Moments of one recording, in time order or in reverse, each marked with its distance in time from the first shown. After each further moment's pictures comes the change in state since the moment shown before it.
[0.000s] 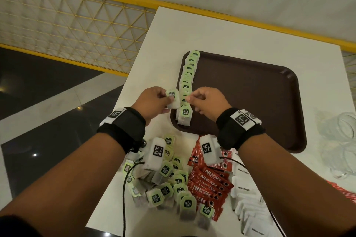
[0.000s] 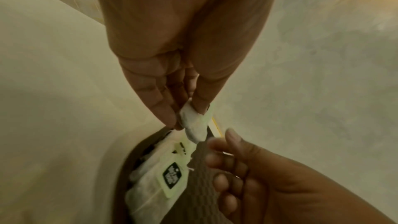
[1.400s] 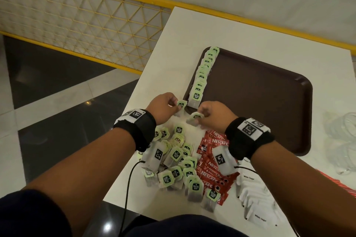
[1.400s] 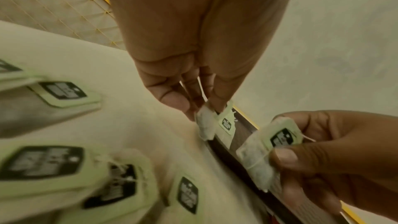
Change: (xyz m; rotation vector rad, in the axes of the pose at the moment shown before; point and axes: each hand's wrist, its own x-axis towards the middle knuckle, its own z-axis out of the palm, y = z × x) left_hand -0.022 -0.040 -0.012 0.540 0.006 0.211; right_hand -0.045 0.005 0.021 -0.245 -0.228 -0.025
